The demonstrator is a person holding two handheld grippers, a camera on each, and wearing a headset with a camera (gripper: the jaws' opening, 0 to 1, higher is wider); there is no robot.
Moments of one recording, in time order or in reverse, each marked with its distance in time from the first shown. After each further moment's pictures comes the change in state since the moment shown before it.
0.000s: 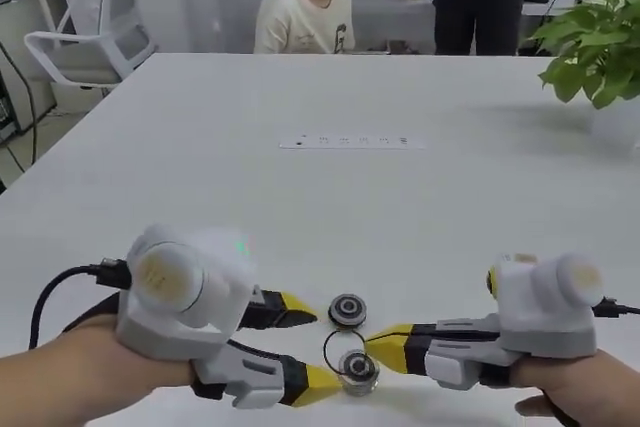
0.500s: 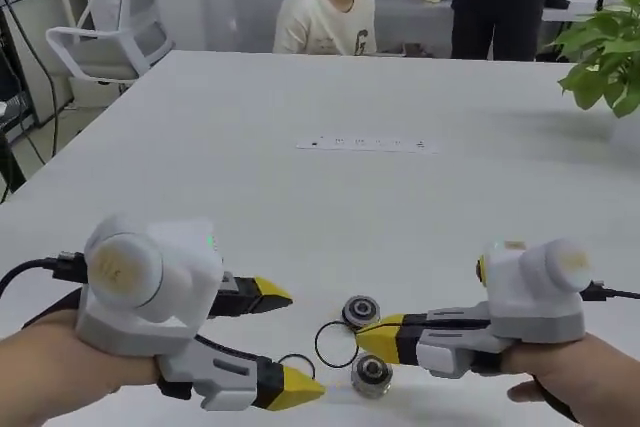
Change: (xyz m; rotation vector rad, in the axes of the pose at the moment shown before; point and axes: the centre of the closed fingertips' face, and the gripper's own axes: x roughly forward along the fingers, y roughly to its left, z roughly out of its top) left arm -0.029 0.008 -0.012 -0.016 -0.006 0.055; right arm 0.022 0.010 0.011 -0.041 0.046 0.056
